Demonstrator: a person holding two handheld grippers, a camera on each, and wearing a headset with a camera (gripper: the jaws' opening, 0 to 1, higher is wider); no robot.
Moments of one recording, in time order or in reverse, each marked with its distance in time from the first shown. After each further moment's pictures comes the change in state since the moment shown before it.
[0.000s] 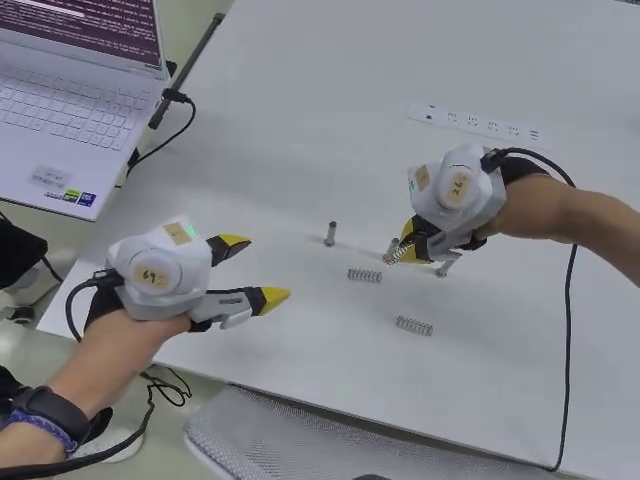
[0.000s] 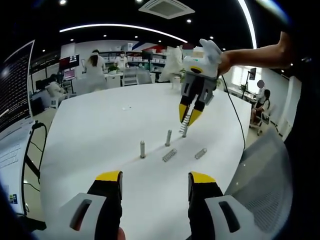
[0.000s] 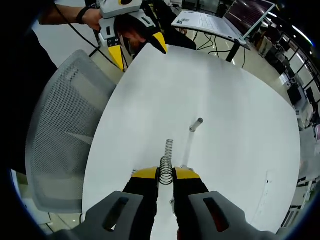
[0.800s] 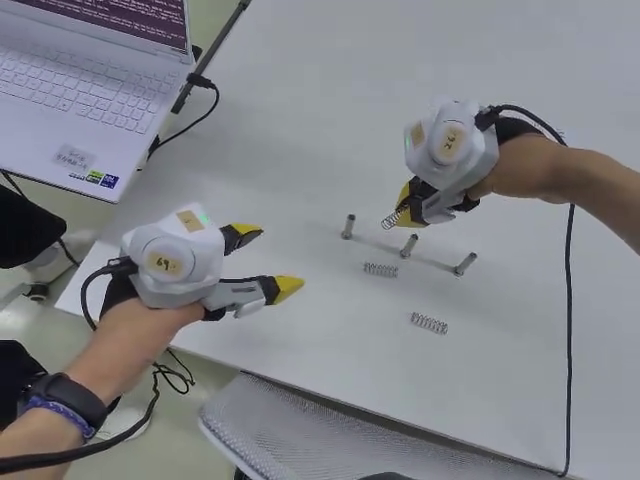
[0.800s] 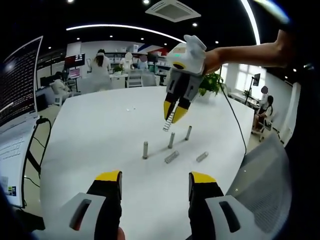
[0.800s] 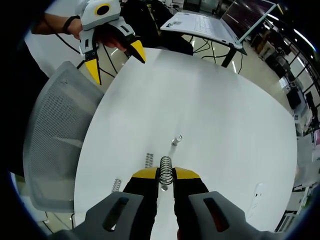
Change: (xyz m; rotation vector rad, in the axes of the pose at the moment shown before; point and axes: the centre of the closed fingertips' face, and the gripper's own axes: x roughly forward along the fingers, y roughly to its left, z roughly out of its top) left arm -0.004 0.005 0.000 -0.044 -0.027 0.024; right arm -0.003 -0.035 0.037 -0.028 -0.001 -0.015
